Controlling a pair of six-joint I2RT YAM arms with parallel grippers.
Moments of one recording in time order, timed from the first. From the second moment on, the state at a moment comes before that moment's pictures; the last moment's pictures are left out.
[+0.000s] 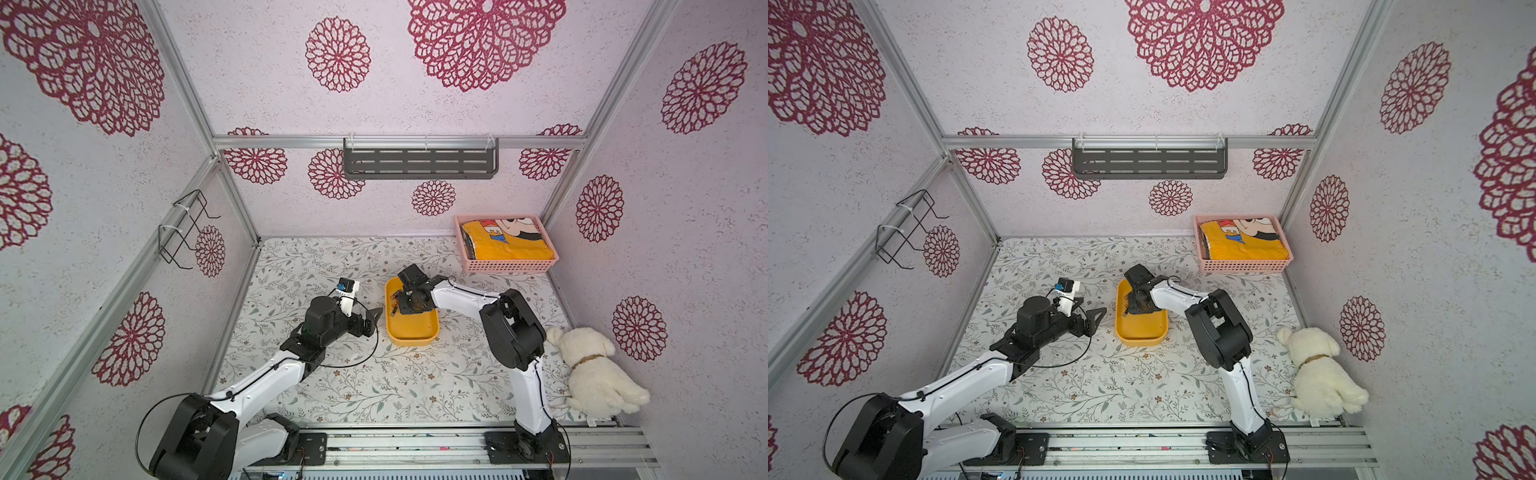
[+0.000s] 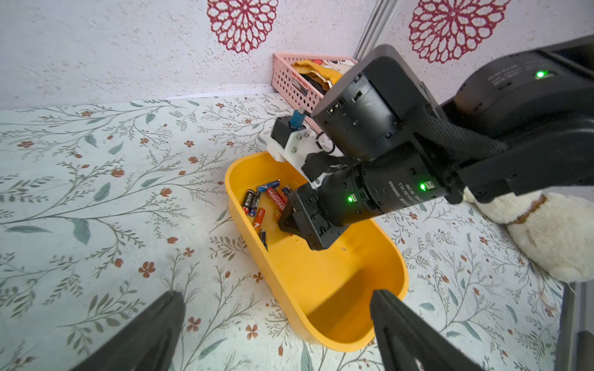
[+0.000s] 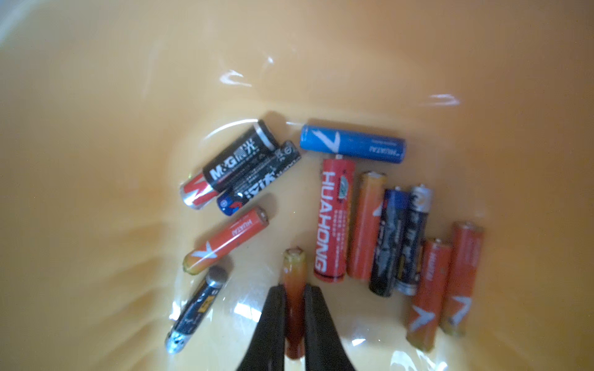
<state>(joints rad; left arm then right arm) -0.47 1.17 0.56 0.26 0.17 -0.22 0.67 2.11 1.53 -0.53 0.07 0.47</state>
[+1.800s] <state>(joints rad) -0.54 1.32 0.78 0.02 -0.07 -0.26 0.39 1.99 1.28 -0.35 0.13 0.35</state>
